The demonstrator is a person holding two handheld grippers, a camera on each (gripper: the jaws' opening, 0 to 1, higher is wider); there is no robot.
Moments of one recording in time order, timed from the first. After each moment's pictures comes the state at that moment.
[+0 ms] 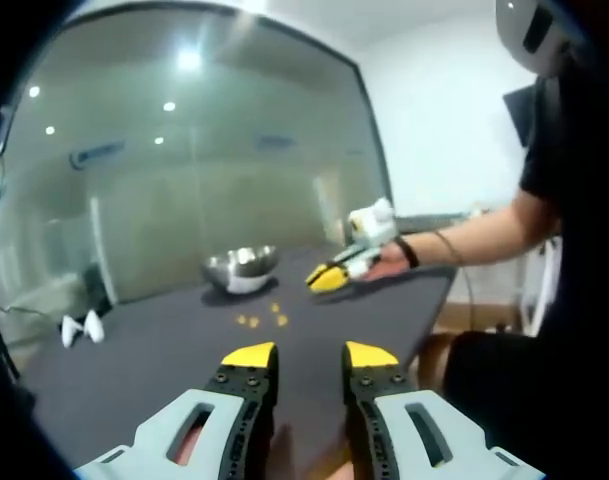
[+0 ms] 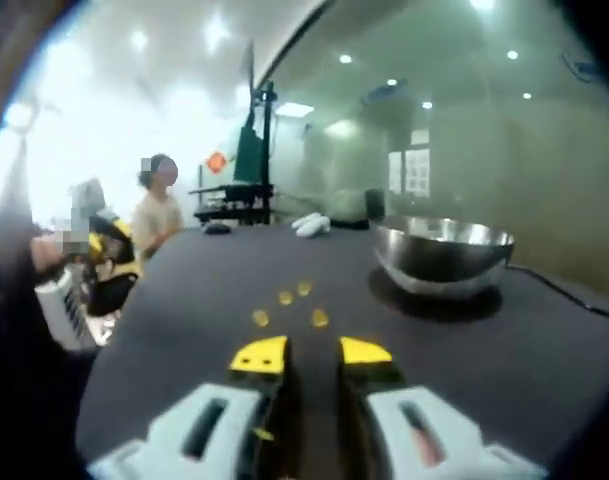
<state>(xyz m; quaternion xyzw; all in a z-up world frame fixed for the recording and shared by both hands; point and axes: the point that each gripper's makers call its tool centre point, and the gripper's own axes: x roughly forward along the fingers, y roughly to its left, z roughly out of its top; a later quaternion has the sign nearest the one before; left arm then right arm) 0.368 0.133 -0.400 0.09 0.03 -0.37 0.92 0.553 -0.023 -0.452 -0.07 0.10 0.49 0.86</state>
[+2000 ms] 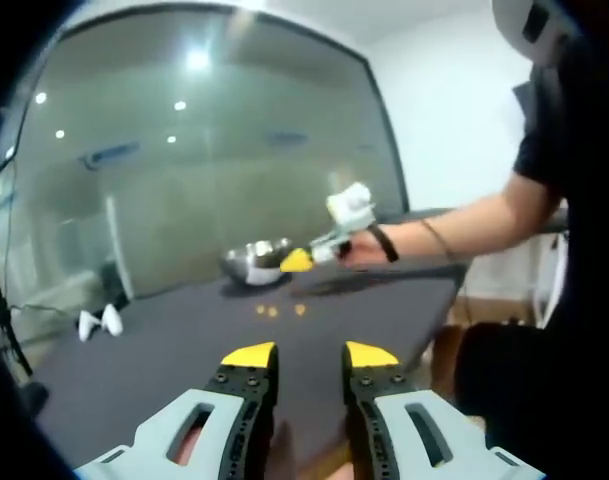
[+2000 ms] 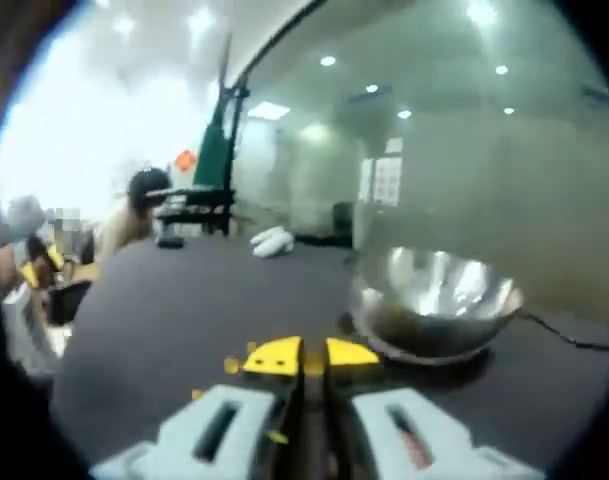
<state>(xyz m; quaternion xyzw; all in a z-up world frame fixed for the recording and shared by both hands) 0.369 0.155 -0.407 0.11 0.04 -0.33 0.94 0.619 0.006 -0.399 -0.06 0.05 0.38 0.92</state>
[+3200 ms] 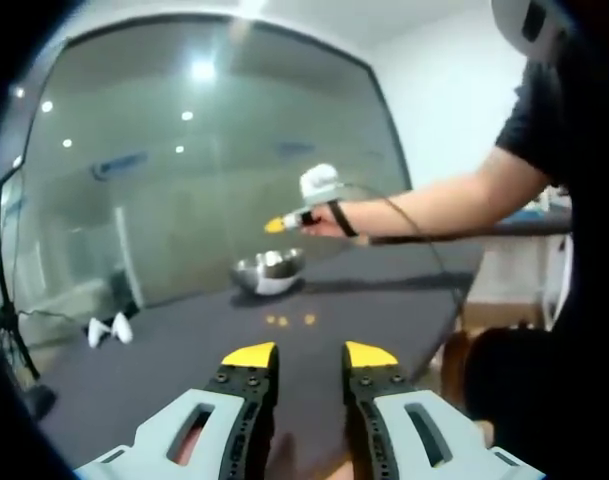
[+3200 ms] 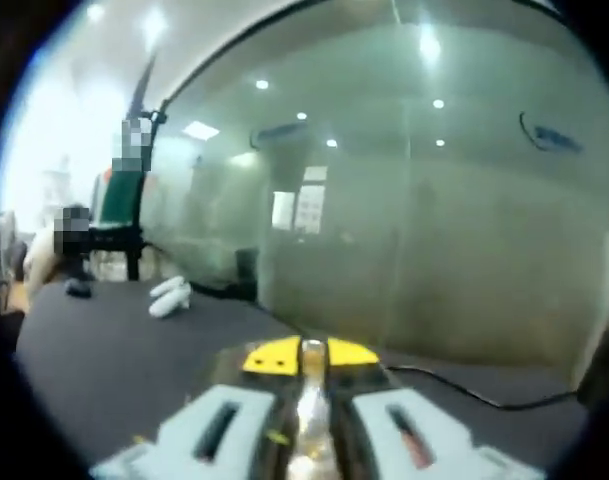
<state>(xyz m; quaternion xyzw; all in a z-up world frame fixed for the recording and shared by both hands) 0.368 0.158 -0.397 0.11 0.01 -0.32 0.94 0.750 -0.027 -0.317 -0.07 0.01 0.25 0.97</state>
